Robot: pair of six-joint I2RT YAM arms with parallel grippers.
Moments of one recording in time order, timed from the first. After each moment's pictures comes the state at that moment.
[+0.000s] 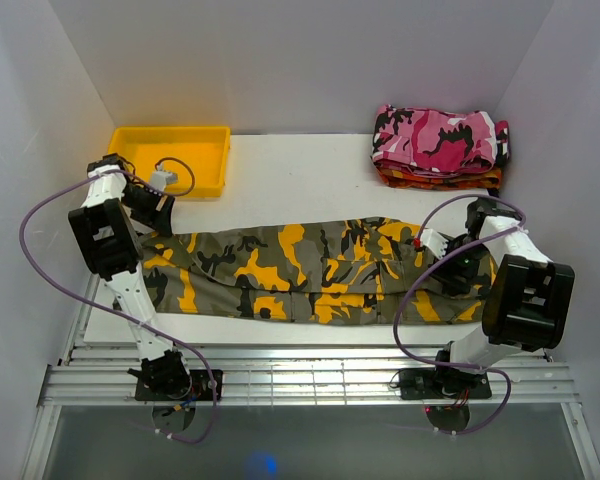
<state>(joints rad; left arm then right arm) 0.34 2.29 1.92 -1.13 0.43 0.88 -0.19 1.54 0.99 -0.99 -0.22 -1.41</state>
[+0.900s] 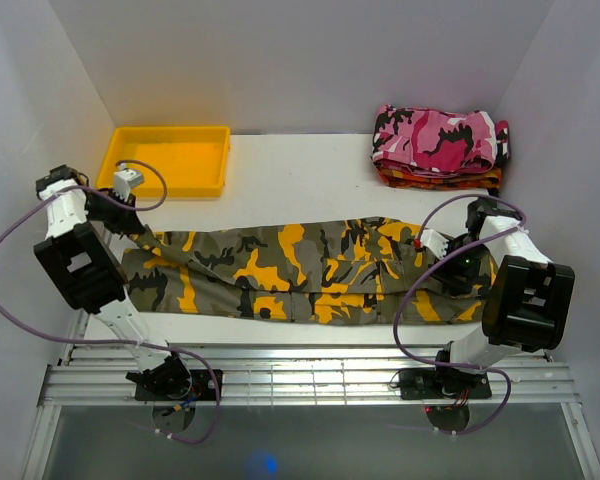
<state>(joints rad) 0.52 1.97 1.69 -1.19 0.71 1.14 -0.19 1.54 0.99 -0.99 -0.20 -1.42</state>
